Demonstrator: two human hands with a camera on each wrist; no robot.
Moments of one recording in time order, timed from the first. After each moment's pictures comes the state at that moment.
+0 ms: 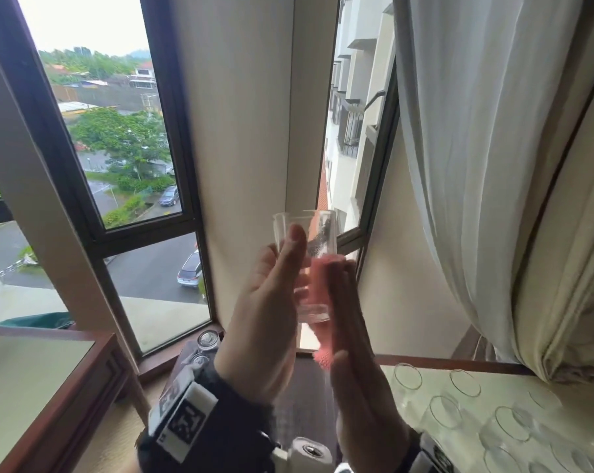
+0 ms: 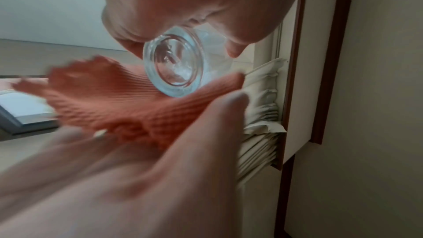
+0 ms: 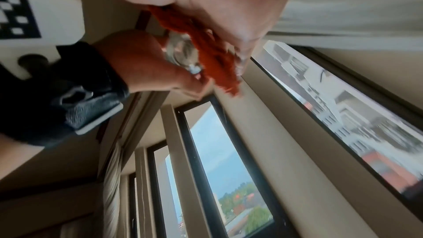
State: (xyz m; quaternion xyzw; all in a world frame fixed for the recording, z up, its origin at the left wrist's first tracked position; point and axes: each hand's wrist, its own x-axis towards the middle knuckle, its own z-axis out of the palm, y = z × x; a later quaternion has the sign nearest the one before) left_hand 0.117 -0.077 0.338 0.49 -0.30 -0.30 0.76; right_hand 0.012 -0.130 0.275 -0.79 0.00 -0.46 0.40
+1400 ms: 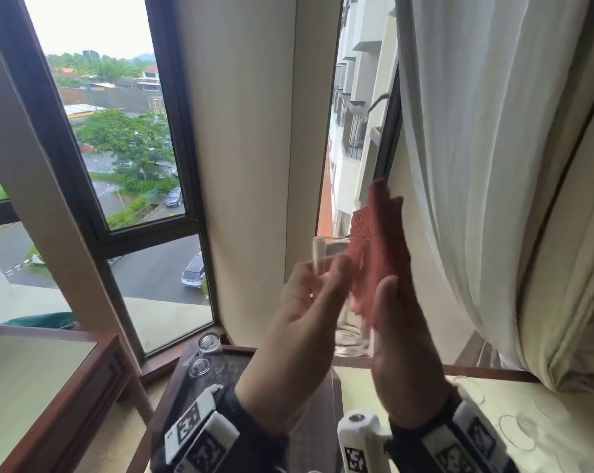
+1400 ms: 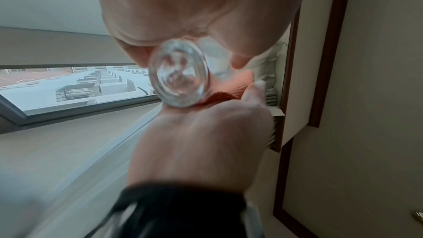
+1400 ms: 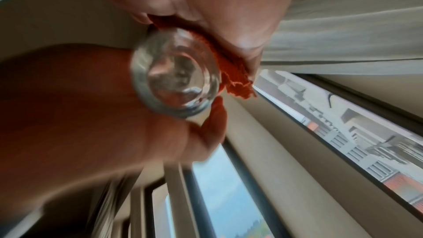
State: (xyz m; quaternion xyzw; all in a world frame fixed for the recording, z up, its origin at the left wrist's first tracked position) left_hand 0.094 -0.082 0.331 0.53 -0.37 -0.29 0.70; right_hand 0.007 -0.157 0.334 -0.74 0.07 -0.44 0.50
